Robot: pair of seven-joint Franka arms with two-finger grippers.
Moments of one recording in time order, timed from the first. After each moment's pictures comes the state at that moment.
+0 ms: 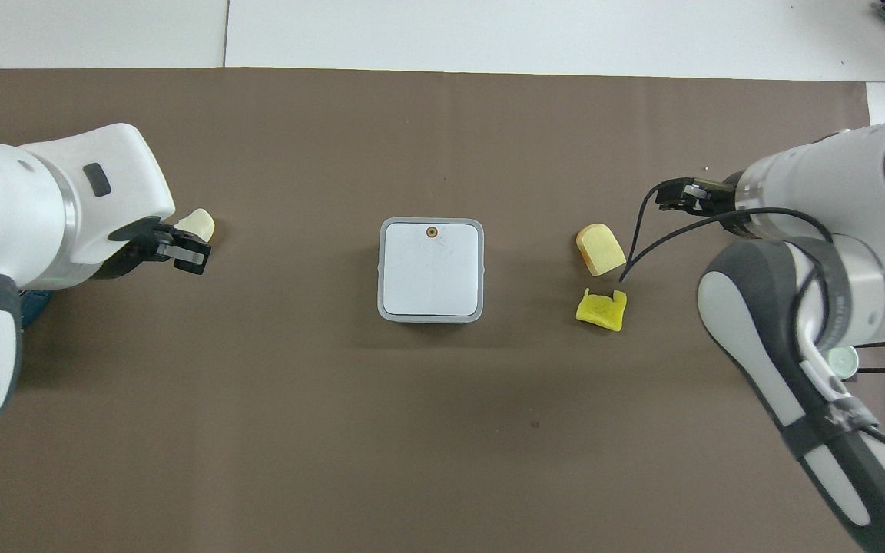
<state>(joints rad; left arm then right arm) -0.29 -0.09 -0.05 -1.74 -0.02 1.84 0.10 0.15 0.18 -0.05 -1.89 -0.01 2.26 0.45</state>
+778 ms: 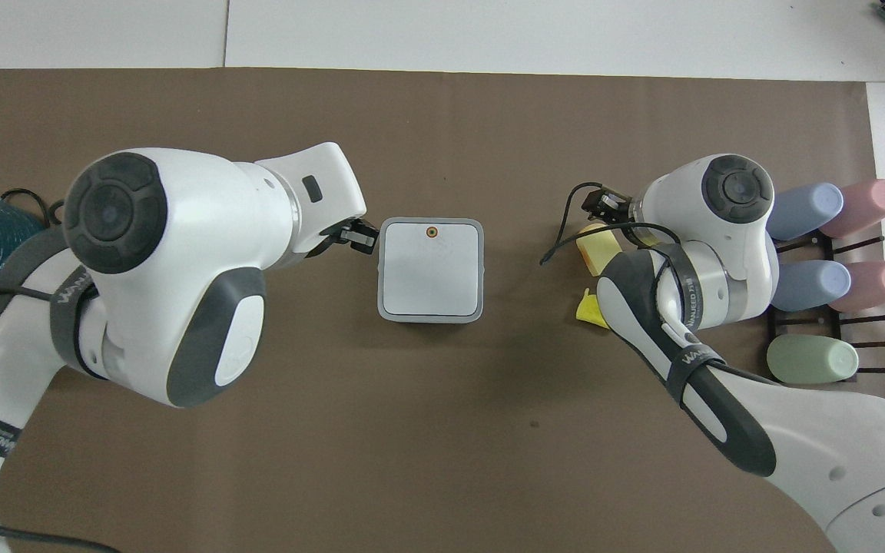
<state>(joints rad) -0.47 0.12 -0.05 -1.79 -0.16 2.24 0.03 0.23 0.38 -0.05 -1.90 -0.01 2.40 0.76</state>
